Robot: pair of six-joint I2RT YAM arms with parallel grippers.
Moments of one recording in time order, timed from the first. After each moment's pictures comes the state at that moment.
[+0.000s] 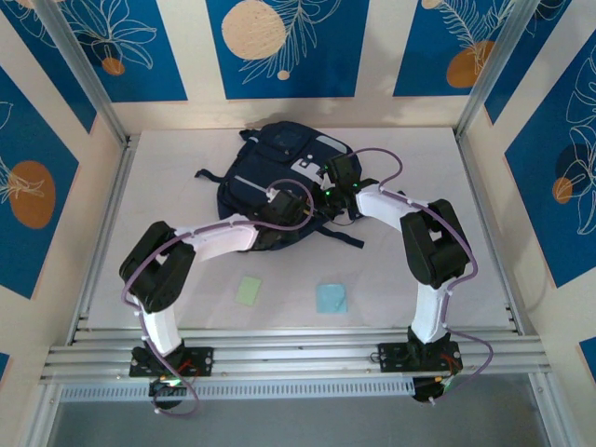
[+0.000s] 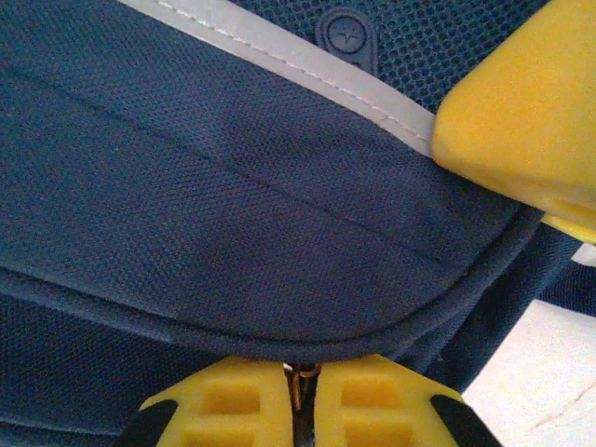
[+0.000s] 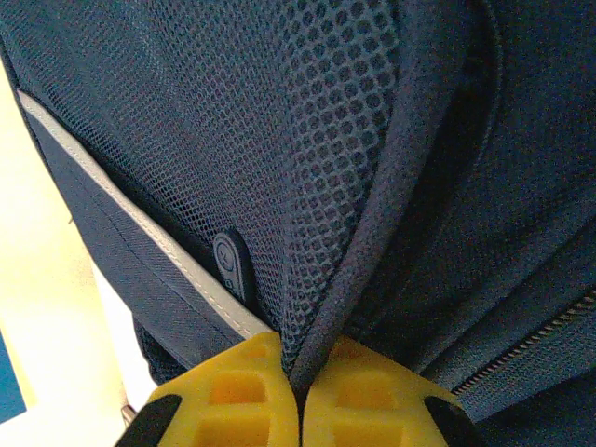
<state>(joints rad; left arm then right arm) -0.76 1.82 1.17 -0.33 -0.22 -0.60 0.46 1.90 1.29 -0.28 -0.48 0.89</state>
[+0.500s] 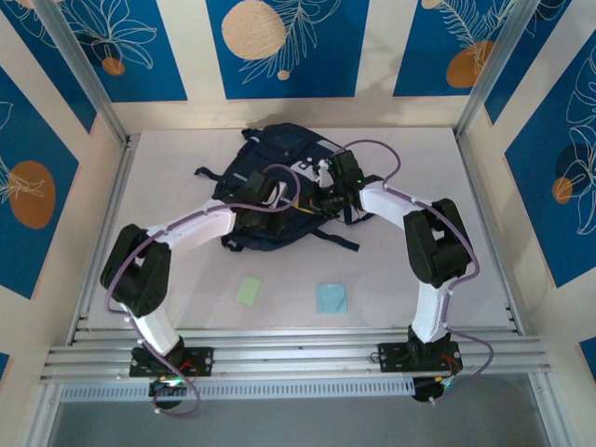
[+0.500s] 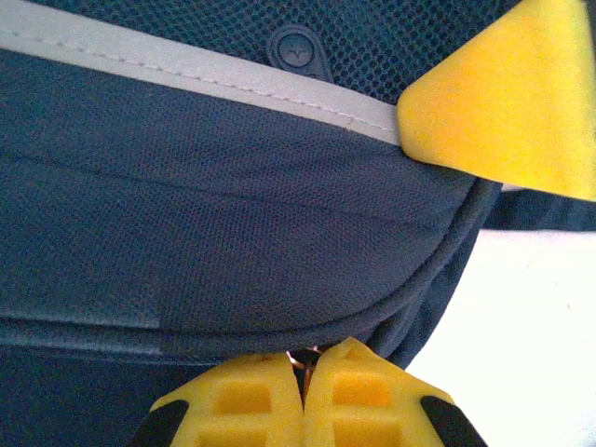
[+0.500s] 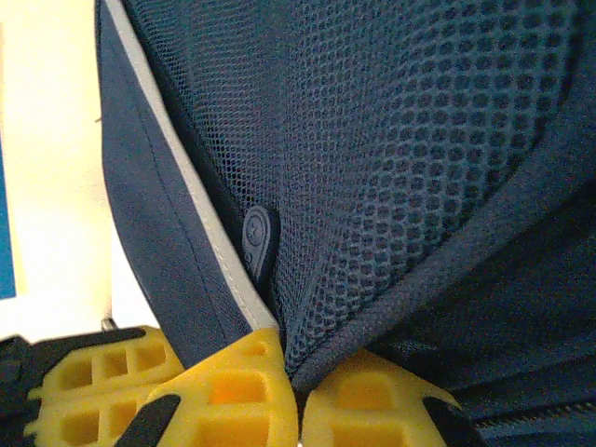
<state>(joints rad) -0.59 1.73 1.24 -0.51 0.09 -0.25 0.41 1.90 1.31 -0.31 -0.65 0.59</state>
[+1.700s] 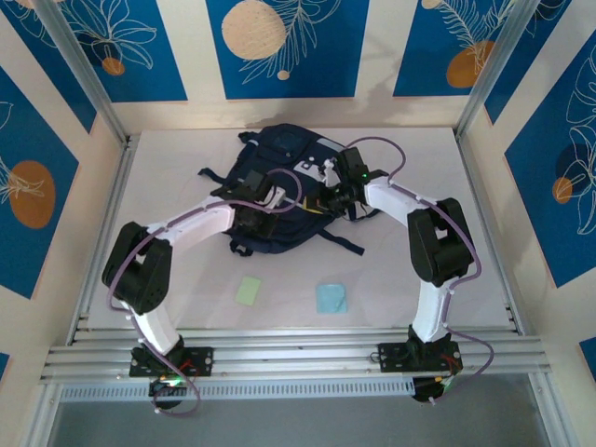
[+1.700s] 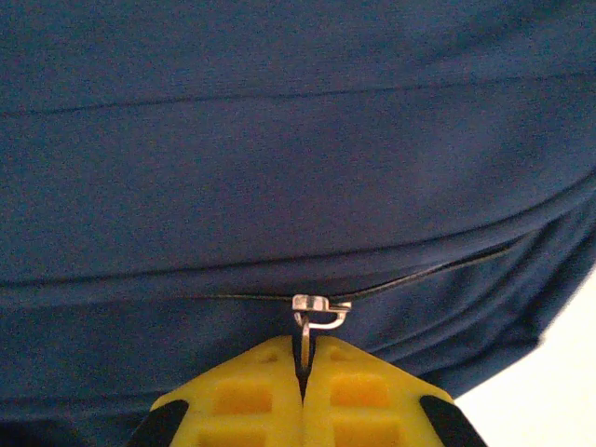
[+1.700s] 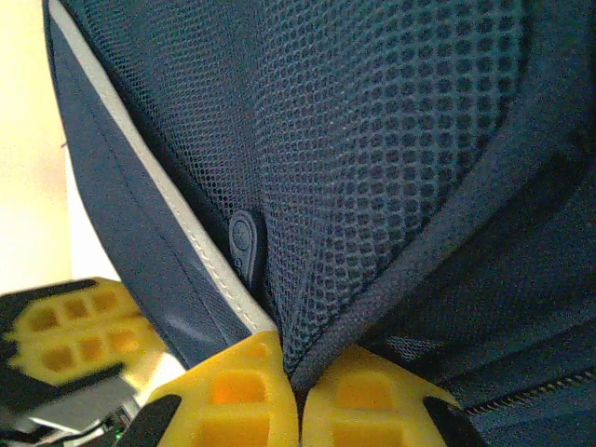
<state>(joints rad) -0.57 1.74 1.25 -0.62 0.00 -0.05 0.37 1.90 1.35 -0.45 -0.61 0.50</state>
